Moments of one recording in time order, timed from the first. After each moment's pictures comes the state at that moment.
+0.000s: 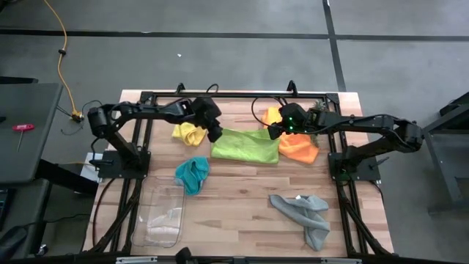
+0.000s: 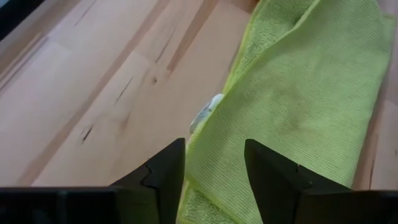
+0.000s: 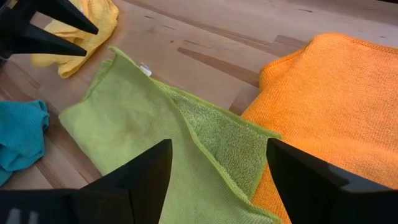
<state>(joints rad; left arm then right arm) 0.62 1.62 0.89 -0.17 0.16 -0.07 -0.36 1.27 0.77 -0.32 0.10 0.67</state>
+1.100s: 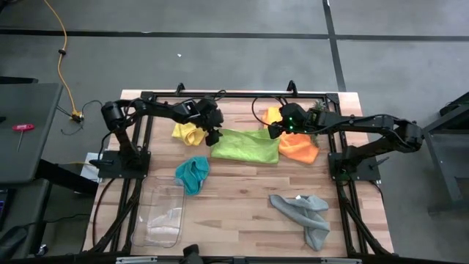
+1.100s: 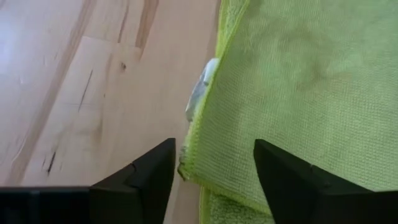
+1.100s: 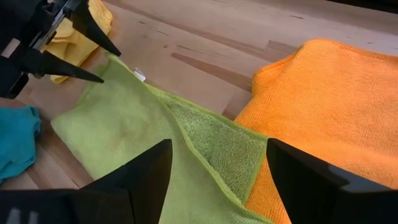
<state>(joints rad) 0.66 1.78 0.89 -0.10 0.28 0.25 -0.36 1.27 0.77 -0.32 0.13 0.67</state>
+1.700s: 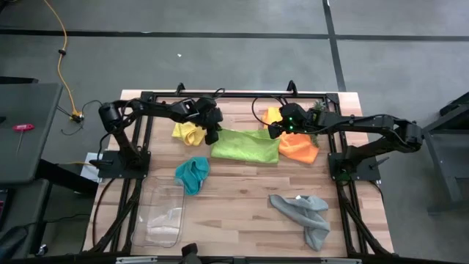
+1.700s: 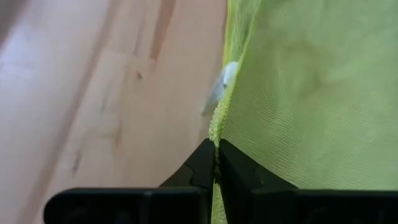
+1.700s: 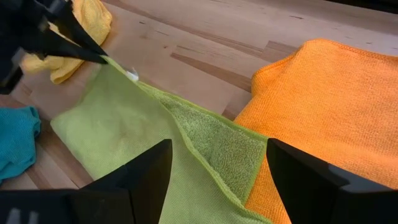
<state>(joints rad) 0.66 1.73 0.89 -0.12 0.26 0.26 -0.36 1.27 0.77 -0.32 0.13 0.67</state>
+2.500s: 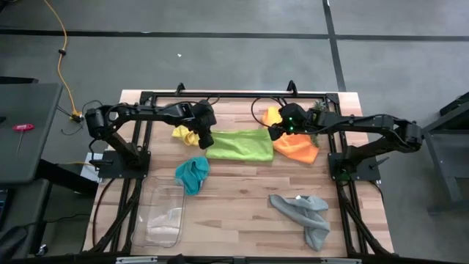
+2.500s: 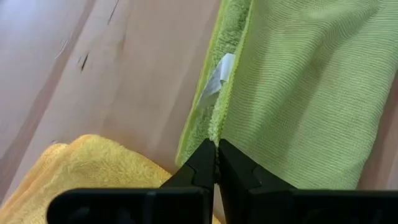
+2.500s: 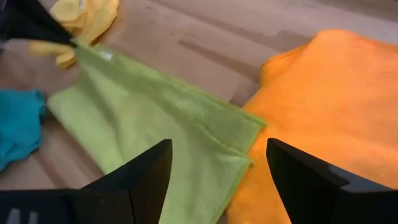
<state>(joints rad) 0.58 1.60 0.89 -0.42 0.08 0.07 -0.36 1.27 0.77 -0.33 0.06 0.63</state>
